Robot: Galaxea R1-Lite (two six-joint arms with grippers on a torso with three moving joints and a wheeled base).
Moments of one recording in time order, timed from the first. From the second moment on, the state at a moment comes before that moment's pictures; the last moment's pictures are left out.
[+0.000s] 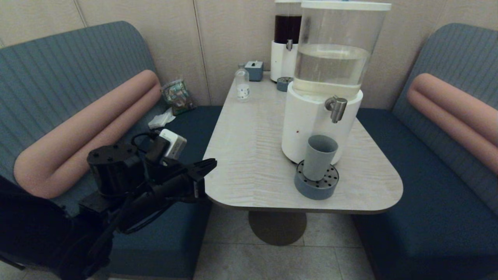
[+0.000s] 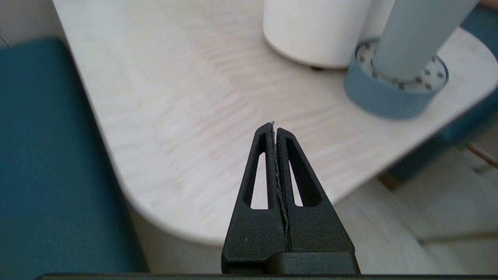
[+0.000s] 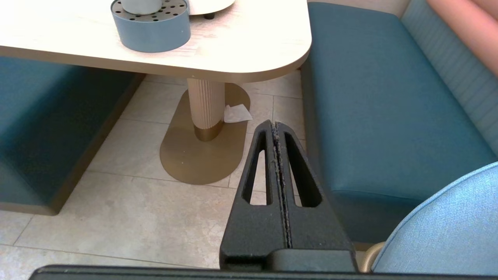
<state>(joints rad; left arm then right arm) -0.36 1.83 -0.54 -1.25 -0.25 0.08 0.00 0.00 0.00 0.00 0.00 -0.04</state>
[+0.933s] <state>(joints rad) -0.72 1.97 -0.65 -1.29 -0.10 0.07 0.00 0.00 0.00 0.00 0.00 -0.04</state>
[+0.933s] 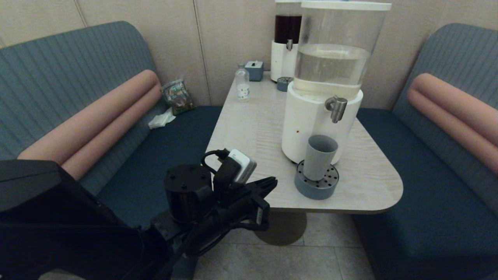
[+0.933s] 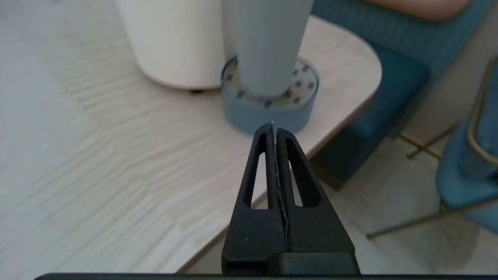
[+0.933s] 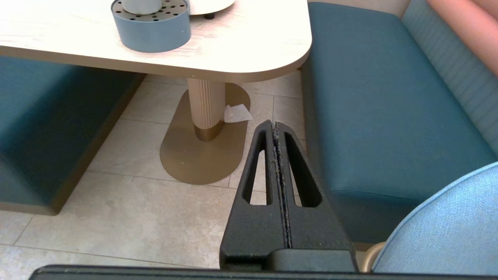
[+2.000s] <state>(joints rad) -0.89 2.04 -0.74 -1.30 0.05 0.03 0.00 0.00 0.00 0.00 0.00 -0.04</state>
